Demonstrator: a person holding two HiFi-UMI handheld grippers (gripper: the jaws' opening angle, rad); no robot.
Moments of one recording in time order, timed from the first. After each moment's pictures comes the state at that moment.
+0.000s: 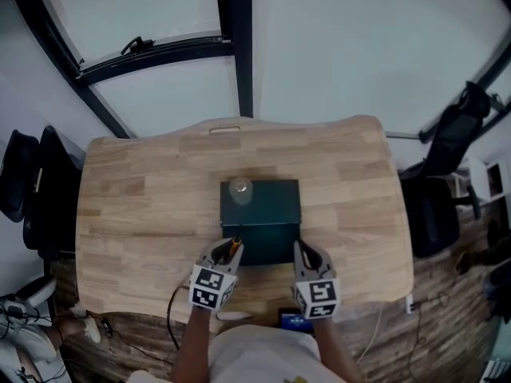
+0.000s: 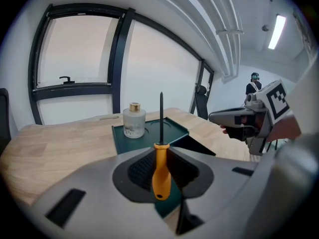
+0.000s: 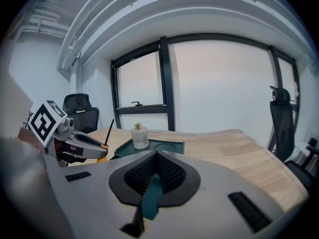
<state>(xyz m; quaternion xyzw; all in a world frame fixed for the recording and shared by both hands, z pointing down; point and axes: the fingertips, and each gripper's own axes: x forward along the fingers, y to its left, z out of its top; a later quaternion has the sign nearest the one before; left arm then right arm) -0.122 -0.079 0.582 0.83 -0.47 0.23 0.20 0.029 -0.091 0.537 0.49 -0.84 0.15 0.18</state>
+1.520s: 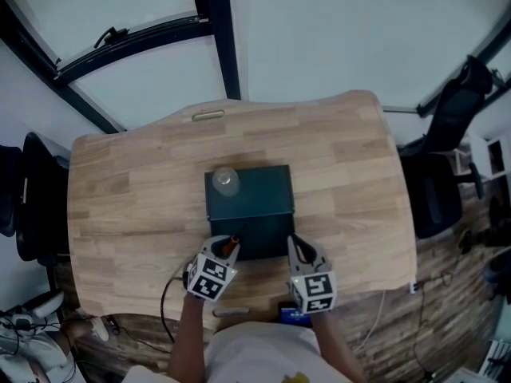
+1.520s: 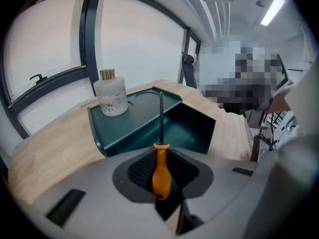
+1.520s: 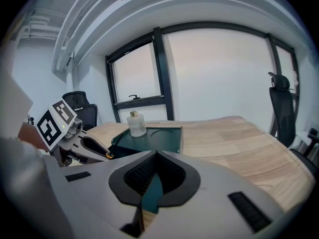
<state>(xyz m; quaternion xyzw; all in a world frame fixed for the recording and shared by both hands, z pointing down) -0.104 -0.066 0.651 0.82 -0.37 0.38 0.22 0.038 -0.089 0.576 0.48 -0.83 0.19 0.20</state>
